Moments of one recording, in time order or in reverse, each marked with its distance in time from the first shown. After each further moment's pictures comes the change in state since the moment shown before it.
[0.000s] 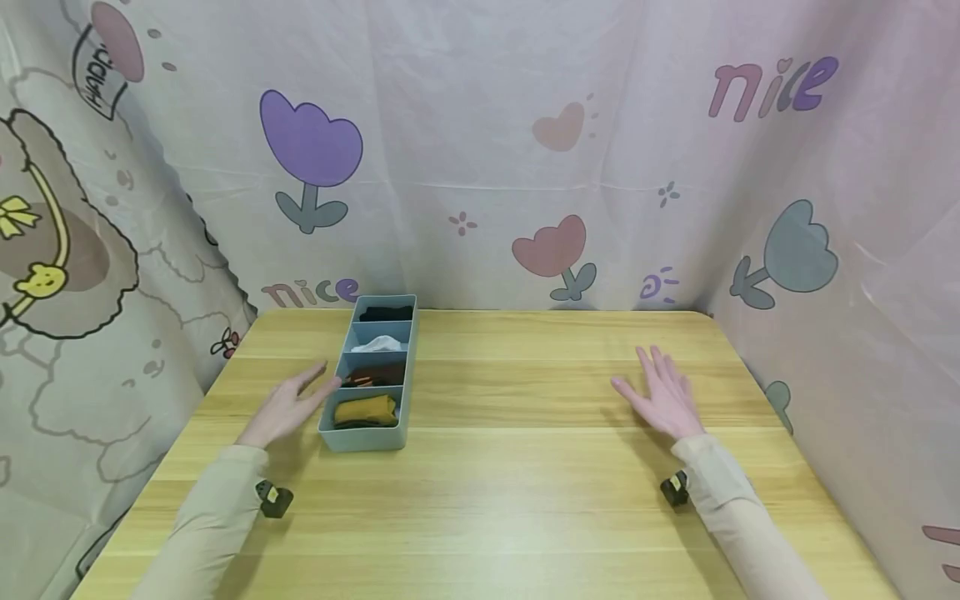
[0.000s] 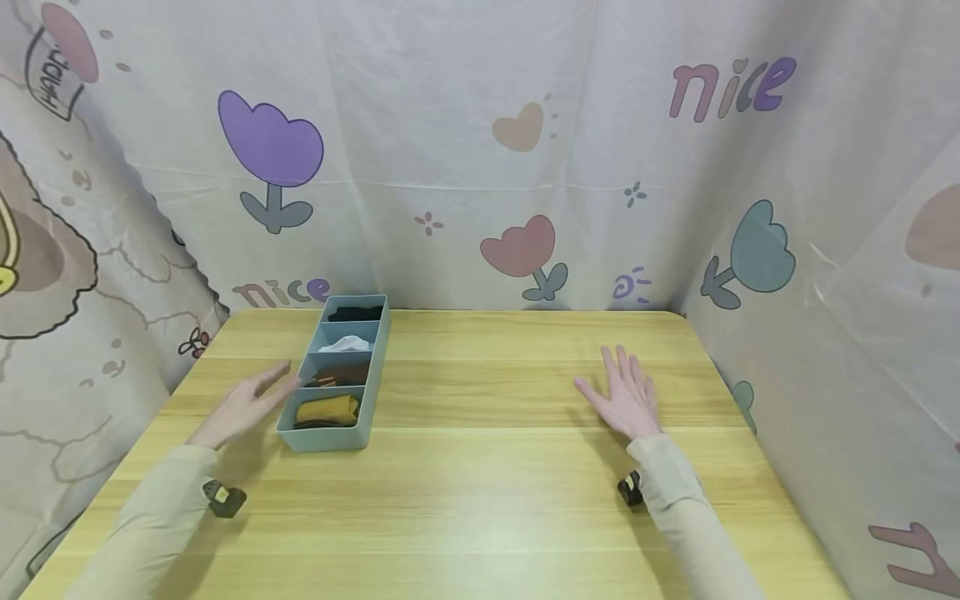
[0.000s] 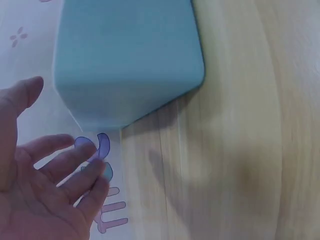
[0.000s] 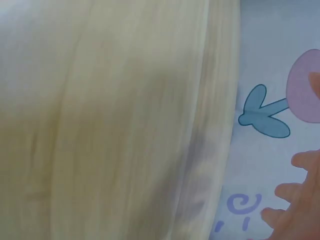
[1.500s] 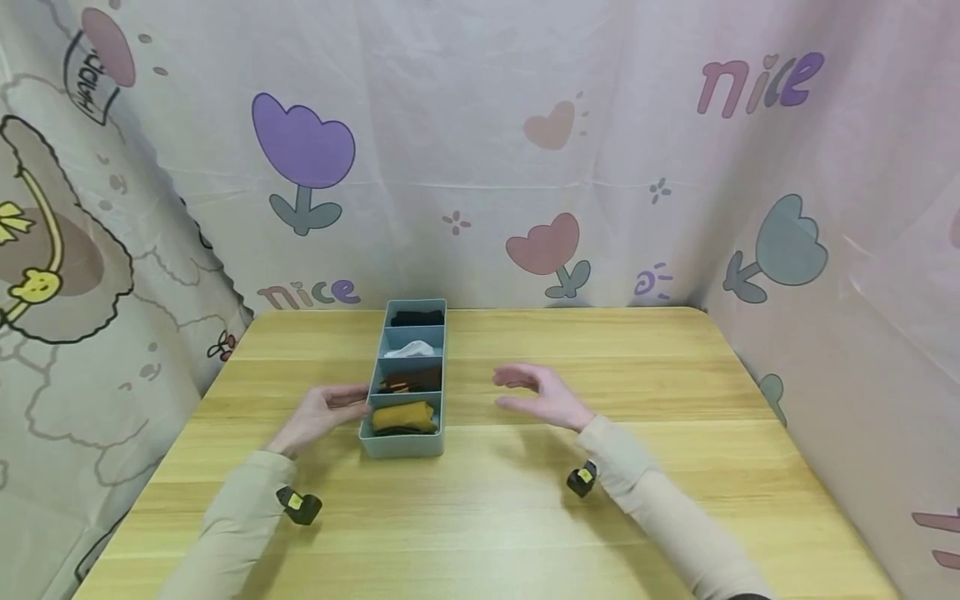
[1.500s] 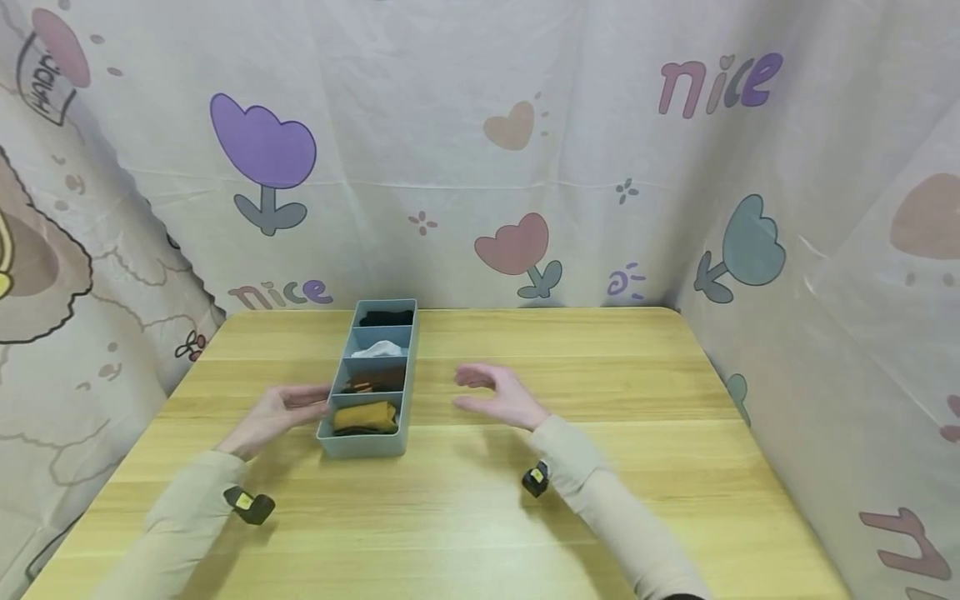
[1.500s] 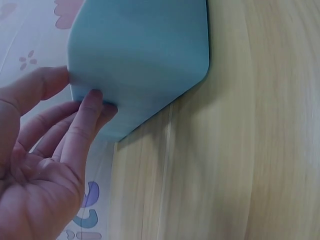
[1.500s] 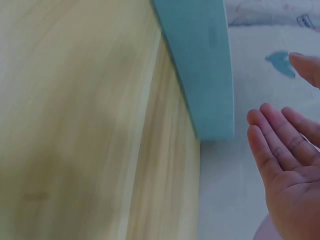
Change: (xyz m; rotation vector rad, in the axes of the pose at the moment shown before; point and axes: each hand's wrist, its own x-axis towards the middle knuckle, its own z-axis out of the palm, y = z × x) left_hand 0.001 0.024 0.035 -0.498 -0.144 0.096; right_hand 0.011 -0.146 0.049 0.686 -0.286 -0.502
